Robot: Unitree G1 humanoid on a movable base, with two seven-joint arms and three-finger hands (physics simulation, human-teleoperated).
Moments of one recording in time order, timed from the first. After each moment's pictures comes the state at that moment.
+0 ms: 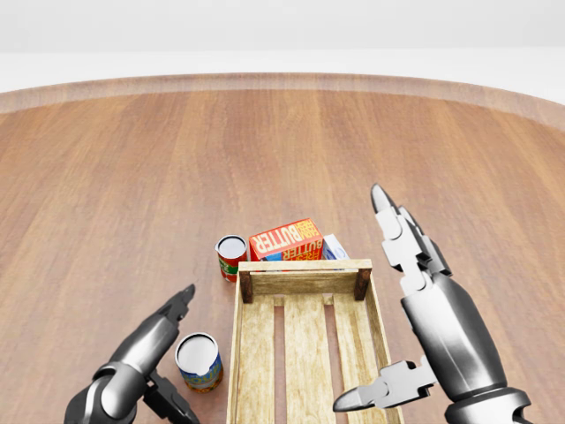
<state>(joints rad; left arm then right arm) -0.32 0.15 -0.03 0.74 0.70 -0.09 -0.14 0.16 -0.04 0.03 -0.60 -0.62 0.09 0.31</state>
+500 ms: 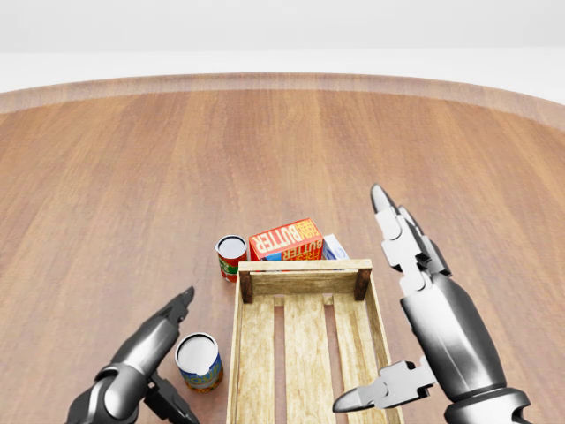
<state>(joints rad) -0.34 0.15 -0.04 0.79 0.71 -0.09 -0.11 0.16 -0.04 0.03 -0.60 -0.62 0.09 0.30</state>
